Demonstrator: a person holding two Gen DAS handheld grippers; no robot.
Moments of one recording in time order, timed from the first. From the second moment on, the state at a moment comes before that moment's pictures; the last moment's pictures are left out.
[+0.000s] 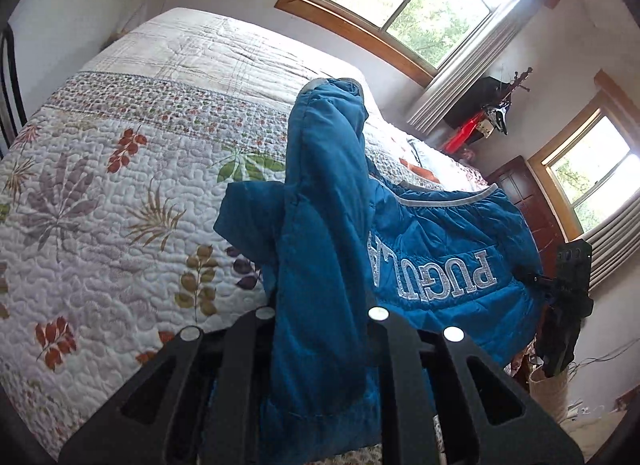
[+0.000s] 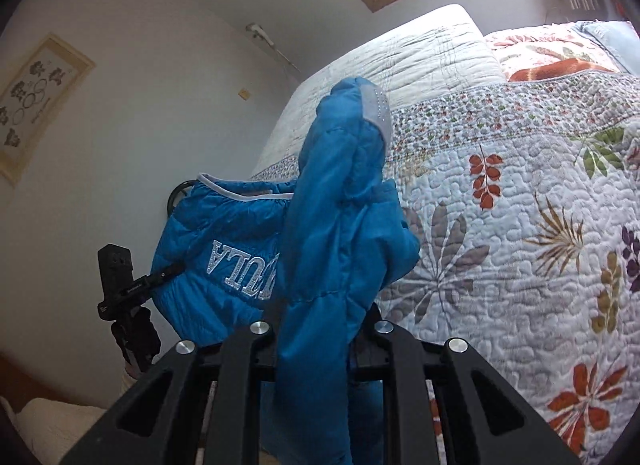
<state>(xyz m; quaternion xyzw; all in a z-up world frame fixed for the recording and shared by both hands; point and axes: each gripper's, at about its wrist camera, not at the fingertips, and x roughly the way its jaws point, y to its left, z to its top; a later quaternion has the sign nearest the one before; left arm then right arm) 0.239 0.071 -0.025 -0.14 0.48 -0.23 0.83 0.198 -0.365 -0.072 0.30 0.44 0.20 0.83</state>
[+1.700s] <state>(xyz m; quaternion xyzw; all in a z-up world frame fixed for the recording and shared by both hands) 0.268 0.077 -0.156 -0.07 0.57 -0.14 0.81 0.250 -0.354 -0.189 0.20 0.56 0.05 0.80</state>
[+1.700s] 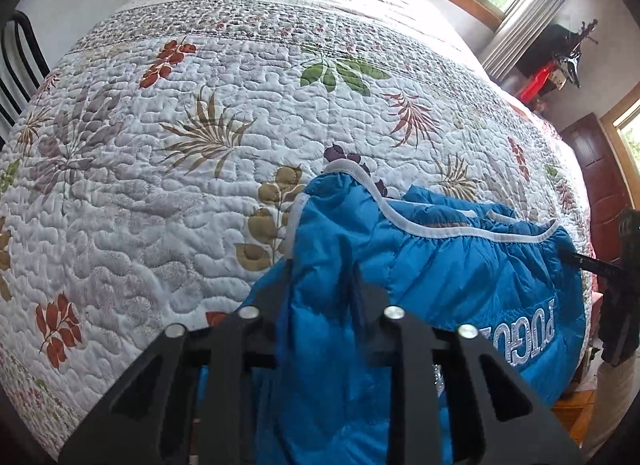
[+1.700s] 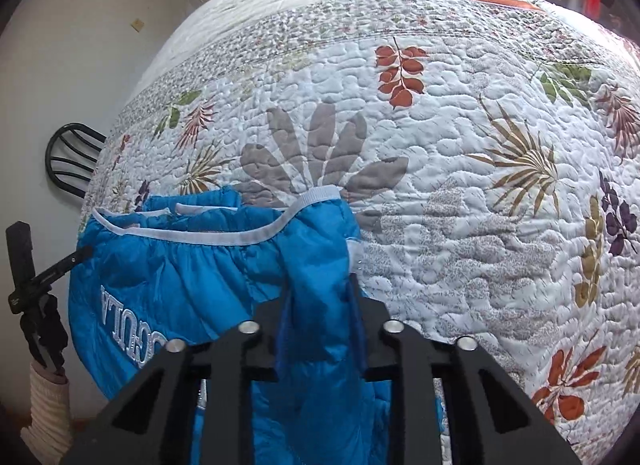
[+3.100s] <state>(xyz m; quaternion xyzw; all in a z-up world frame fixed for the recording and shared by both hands) 0.114 0.141 -0.113 -0.13 0.57 0.00 0.81 0.146 -0.308 -0.130 0.13 0.55 0.06 0.82</state>
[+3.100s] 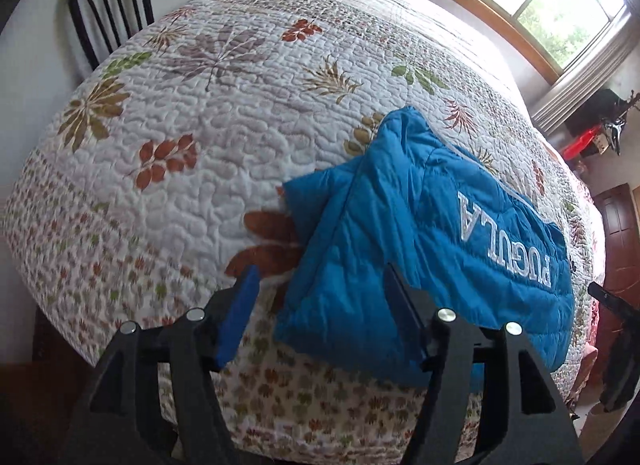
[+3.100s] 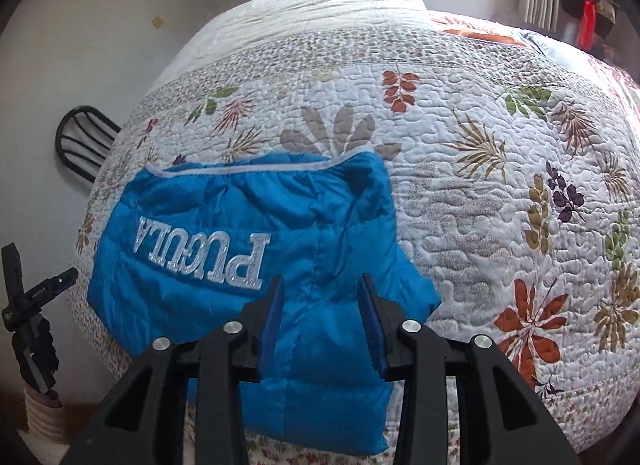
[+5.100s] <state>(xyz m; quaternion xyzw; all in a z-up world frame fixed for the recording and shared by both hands) 0.109 0.106 -0.227 -0.35 0.52 -0.02 0.78 0.144 -0.273 -0.226 0.09 0.65 0.08 0.75</state>
